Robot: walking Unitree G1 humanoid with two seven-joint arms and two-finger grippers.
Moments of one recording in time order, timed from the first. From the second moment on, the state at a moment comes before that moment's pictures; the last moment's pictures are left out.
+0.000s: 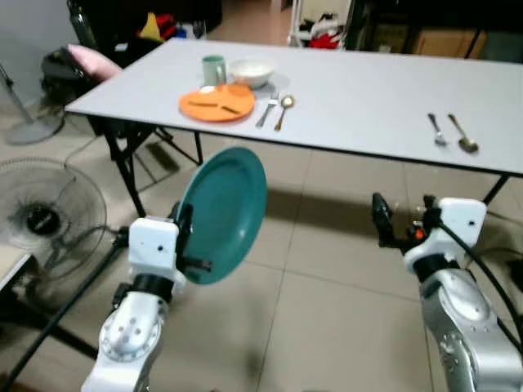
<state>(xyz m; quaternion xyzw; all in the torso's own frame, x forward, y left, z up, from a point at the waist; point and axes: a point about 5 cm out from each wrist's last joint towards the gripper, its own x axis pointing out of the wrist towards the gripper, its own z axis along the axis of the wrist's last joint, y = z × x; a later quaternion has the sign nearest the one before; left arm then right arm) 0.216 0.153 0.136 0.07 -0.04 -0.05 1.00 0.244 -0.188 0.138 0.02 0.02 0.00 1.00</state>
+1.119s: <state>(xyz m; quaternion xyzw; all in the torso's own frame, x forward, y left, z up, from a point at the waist) 0.228 0.155 0.143 0.04 -0.07 -0.01 1.00 0.252 -0.176 0.147 -0.02 -0.01 0.04 1.00</state>
